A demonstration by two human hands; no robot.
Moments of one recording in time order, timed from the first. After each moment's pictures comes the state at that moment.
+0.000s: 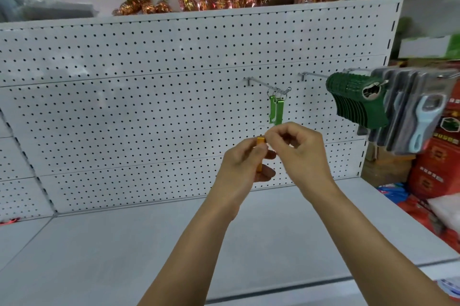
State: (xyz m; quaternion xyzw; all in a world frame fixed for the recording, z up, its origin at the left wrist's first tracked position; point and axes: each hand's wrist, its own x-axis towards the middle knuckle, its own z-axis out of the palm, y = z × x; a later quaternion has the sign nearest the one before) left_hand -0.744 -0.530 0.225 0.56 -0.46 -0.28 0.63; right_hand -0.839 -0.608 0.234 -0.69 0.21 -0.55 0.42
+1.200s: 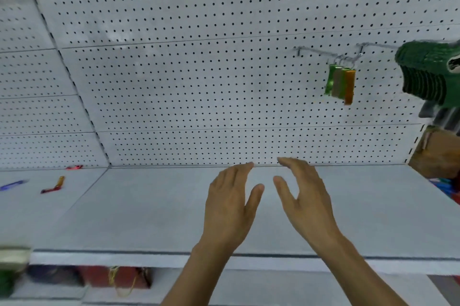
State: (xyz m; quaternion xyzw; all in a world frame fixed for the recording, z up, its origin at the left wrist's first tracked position) left_hand -0.696 -0.437 0.112 0.78 -0.50 0.14 0.36; right_hand -0.814 -0.543 0.116 -0.83 0.28 -0.41 0.24
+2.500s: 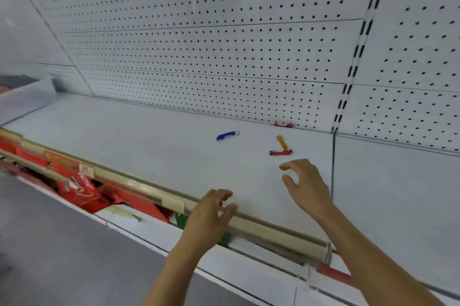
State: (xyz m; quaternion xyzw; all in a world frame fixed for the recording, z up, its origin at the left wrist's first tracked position) left_hand -0.148 0.069 0.008 0.90 -0.26 -0.11 0.32; right_hand -0.197 -0.168 -0.018 -0.91 0.21 -0.14 0.34
